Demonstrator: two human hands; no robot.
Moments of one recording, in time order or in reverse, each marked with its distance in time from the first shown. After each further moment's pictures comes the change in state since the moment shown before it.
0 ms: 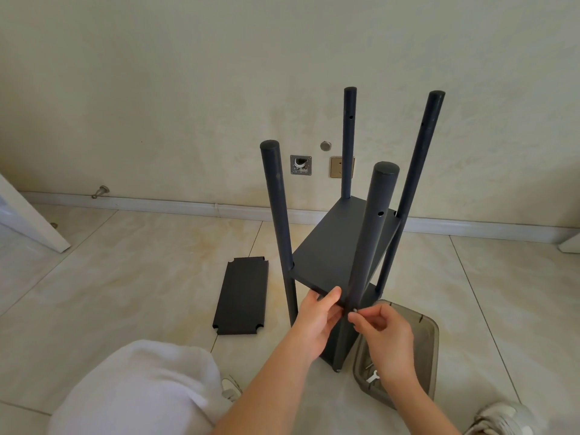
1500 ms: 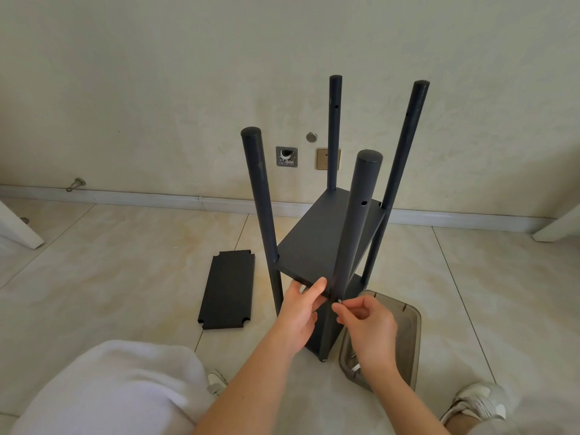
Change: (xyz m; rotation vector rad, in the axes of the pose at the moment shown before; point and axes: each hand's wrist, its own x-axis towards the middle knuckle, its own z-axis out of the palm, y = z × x) left_hand 0.001 0.001 -0.001 0.049 0.012 0.018; right_hand -0.004 -0.003 0.004 -0.020 0.053 0.023
